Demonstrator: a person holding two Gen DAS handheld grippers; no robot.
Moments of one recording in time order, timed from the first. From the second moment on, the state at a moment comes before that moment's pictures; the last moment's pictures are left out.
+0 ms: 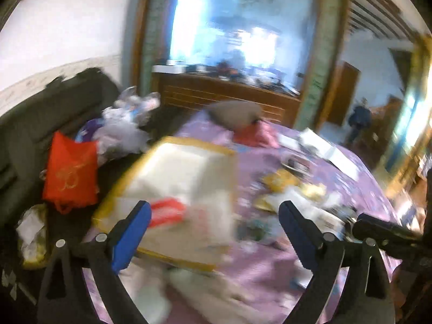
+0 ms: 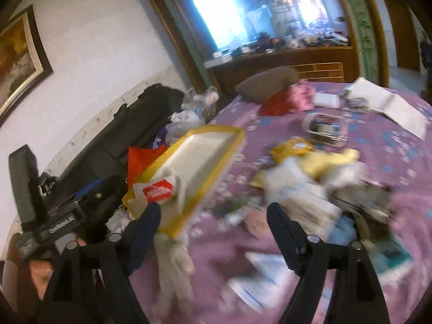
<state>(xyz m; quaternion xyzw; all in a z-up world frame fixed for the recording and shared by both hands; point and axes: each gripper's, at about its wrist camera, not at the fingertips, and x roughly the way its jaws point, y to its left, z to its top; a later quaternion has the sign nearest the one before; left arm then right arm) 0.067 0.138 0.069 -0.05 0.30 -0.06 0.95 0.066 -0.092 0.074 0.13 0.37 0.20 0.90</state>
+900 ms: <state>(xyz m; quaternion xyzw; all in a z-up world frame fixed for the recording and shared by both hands) 0.146 -0.058 -0.023 0.09 0.42 -0.17 0.88 0.076 -0.259 -0.018 0.18 0.48 0.06 0.86</state>
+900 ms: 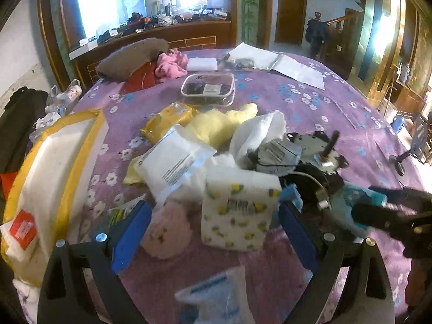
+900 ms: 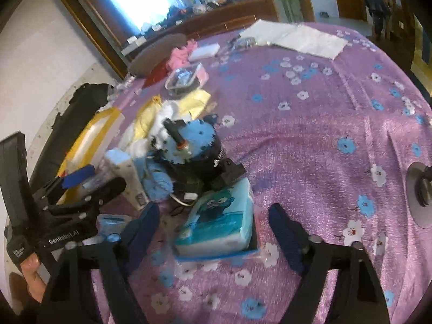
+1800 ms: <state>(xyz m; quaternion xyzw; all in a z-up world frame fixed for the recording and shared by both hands) 0.088 0.073 0.055 -0.08 0.39 -0.22 0.89 0.036 -0.207 0.058 0.19 0.38 0.13 0.90</state>
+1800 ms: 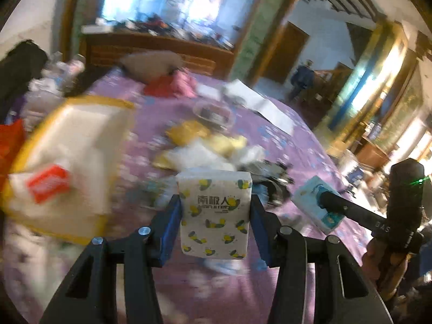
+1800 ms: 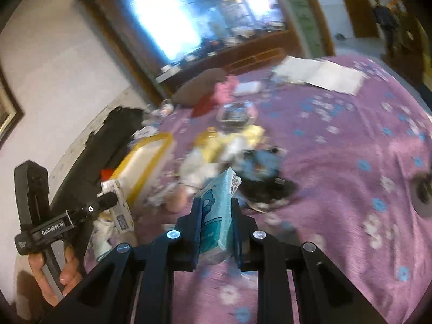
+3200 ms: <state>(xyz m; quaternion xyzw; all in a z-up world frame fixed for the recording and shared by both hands) 0.202 0.223 -0.017 -0.08 0.46 -0.08 0.88 0.215 0.056 -0.022 0.06 0.51 0.21 0.83</state>
